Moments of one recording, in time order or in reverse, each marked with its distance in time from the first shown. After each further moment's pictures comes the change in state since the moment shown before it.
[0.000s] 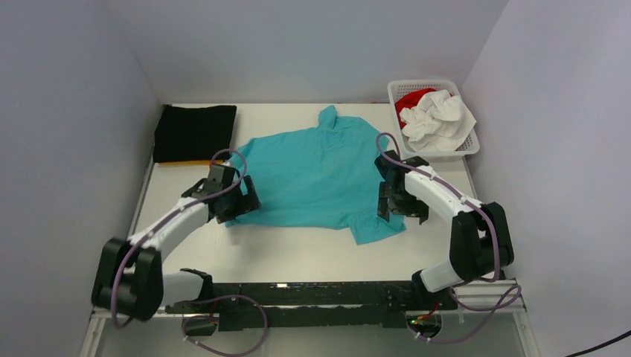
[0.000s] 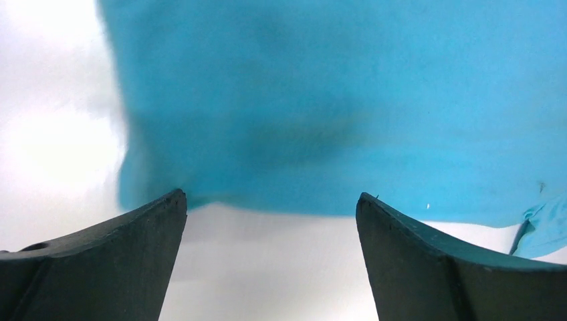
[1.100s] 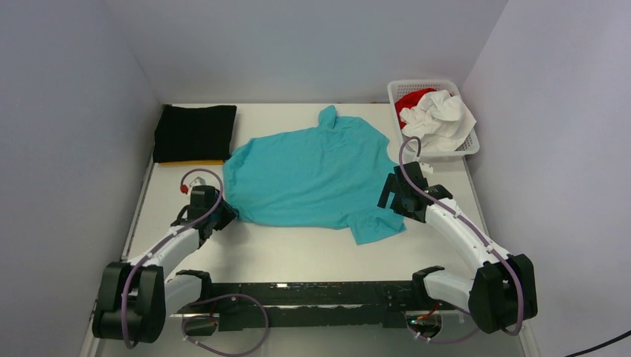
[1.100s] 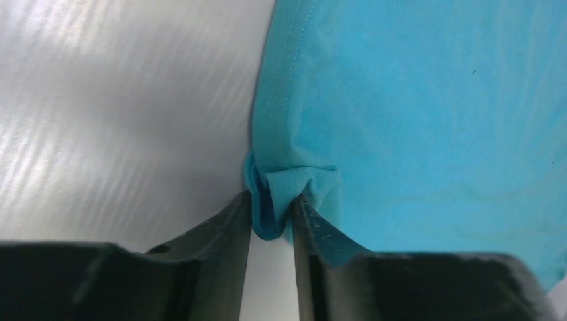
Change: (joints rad) left arm 0.174 -0.248 -0.355 0.297 -0.098 -0.230; right arm -0.059 -0.346 -0.245 0.423 -0.081 0.045
